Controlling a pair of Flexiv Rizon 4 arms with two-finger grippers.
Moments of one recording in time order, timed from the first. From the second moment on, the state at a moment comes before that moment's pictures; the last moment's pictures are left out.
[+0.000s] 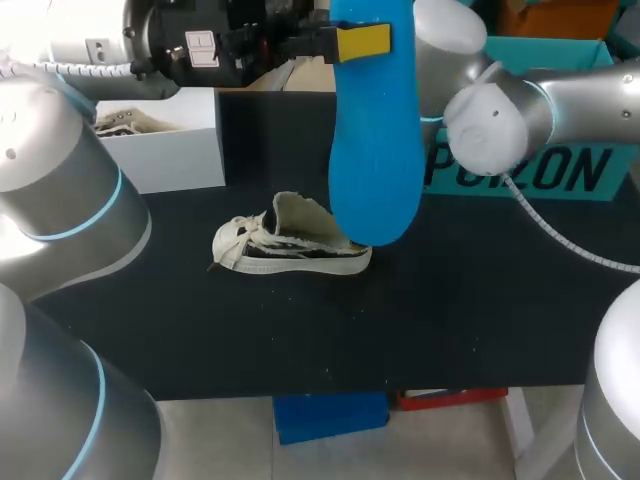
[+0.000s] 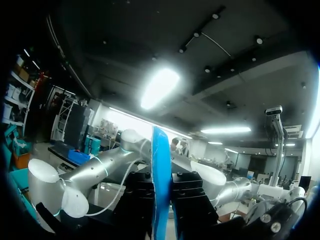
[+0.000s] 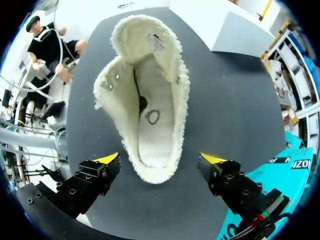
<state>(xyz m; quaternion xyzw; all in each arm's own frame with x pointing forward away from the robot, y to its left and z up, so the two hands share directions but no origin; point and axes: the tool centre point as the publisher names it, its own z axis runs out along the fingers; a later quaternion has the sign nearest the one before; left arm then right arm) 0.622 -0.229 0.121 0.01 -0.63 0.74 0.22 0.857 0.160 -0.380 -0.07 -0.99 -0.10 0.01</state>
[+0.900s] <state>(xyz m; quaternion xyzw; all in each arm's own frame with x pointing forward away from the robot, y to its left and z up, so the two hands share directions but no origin) 0.622 -0.229 0.121 0.01 -0.63 0.74 0.22 0.853 0.167 -0.402 -0.08 -1.00 0.06 0.01</state>
